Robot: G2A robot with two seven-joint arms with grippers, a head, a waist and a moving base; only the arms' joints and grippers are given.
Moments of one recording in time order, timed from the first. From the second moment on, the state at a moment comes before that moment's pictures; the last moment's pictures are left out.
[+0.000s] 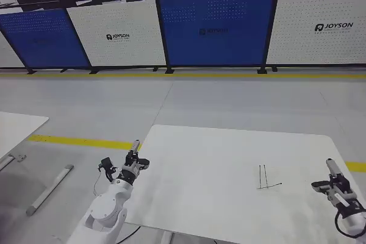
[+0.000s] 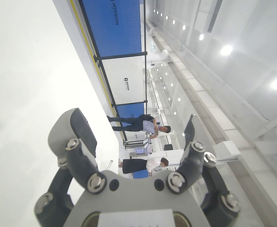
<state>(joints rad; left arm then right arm) 1.73 -1.15 -1.60 -1.80 -0.42 0.00 0.00 -1.61 -1.11 1.69 -1.76 0.28 0.13 0.43</state>
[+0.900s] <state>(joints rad) 1.73 -1.15 -1.60 -1.80 -0.42 0.00 0.00 -1.30 -1.06 1.61 -1.61 -0.03 0.29 0.96</state>
